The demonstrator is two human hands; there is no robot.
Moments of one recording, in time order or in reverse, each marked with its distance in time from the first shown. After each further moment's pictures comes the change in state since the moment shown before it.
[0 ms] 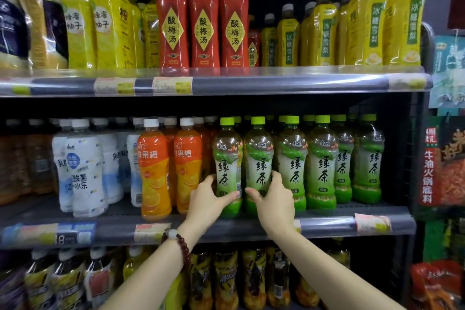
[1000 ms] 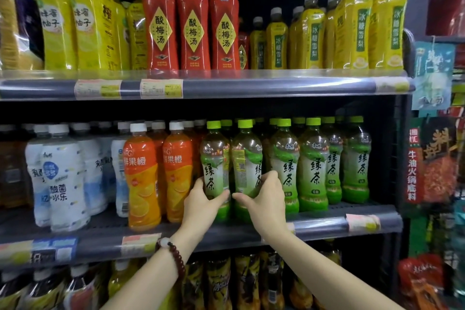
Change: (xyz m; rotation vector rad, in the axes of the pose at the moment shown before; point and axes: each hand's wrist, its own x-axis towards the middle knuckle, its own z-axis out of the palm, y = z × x) left_hand 0.006 -0.001 0.005 -0.170 0.013 -0.047; right_hand 0.002 -0.005 0.001 0.061 0.026 -0.061
